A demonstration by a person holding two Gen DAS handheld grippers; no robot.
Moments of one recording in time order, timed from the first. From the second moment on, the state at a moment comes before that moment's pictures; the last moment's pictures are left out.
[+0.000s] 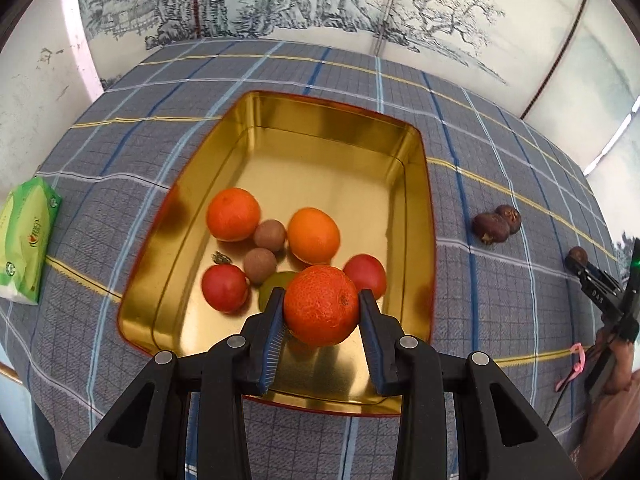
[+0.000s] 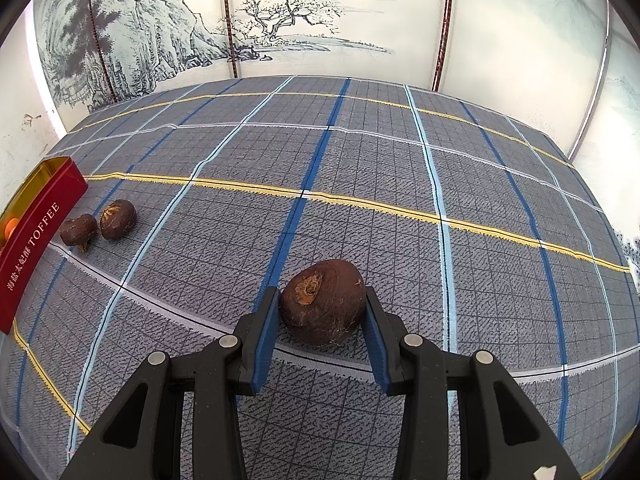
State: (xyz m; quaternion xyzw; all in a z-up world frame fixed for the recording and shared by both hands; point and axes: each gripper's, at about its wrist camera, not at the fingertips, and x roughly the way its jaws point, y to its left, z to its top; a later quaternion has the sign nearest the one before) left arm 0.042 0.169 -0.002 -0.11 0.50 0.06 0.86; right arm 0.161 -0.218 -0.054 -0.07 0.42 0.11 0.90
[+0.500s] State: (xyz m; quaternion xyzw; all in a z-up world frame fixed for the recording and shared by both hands) left arm 0.050 0.151 -0.019 -0.10 0.52 0.04 0.85; right arm 0.161 -0.218 -0.053 -0.07 0.42 0.11 0.90
